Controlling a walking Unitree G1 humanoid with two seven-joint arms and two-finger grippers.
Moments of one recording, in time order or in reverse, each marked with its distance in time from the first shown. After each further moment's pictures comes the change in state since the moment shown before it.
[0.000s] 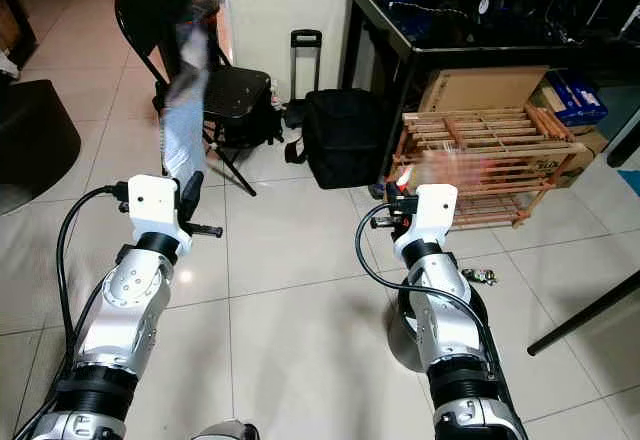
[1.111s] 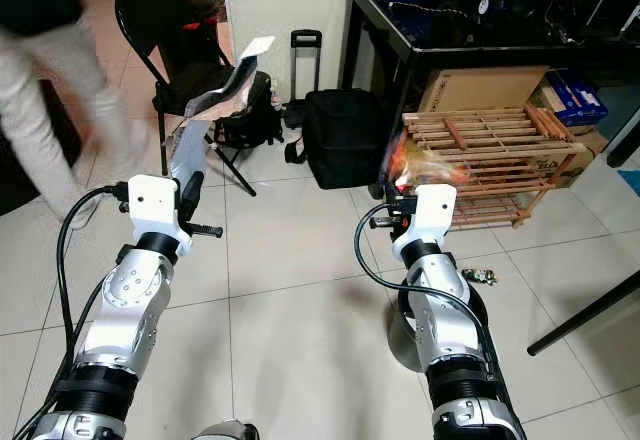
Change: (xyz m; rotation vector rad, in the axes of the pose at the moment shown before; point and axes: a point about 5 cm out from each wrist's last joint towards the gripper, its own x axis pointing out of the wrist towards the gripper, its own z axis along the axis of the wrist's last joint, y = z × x) left arm 0.000 -0.001 0.000 -0.004 0.000 0.000; right arm 0.000 0.001 0.000 0.005 0.000 0.002
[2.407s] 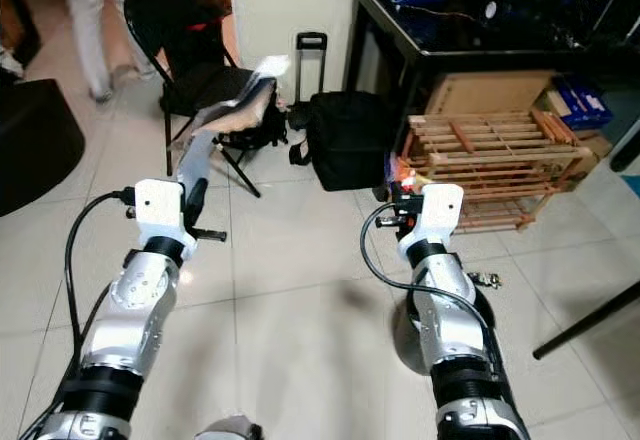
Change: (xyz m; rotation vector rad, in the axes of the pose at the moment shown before) left arm 0.000 -0.002 -0.008 -0.013 0.056 0.017; right arm 0.000 -0.002 0.000 0.001 0.000 -0.002
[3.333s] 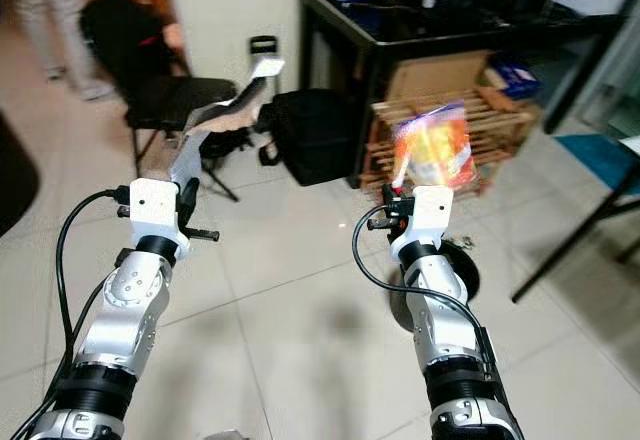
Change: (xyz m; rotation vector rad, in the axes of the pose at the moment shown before) left arm 0.000 0.007 0.001 0.052 -0.005 0.026; right arm 0.001 0.005 -0.003 0.009 0.010 0.015
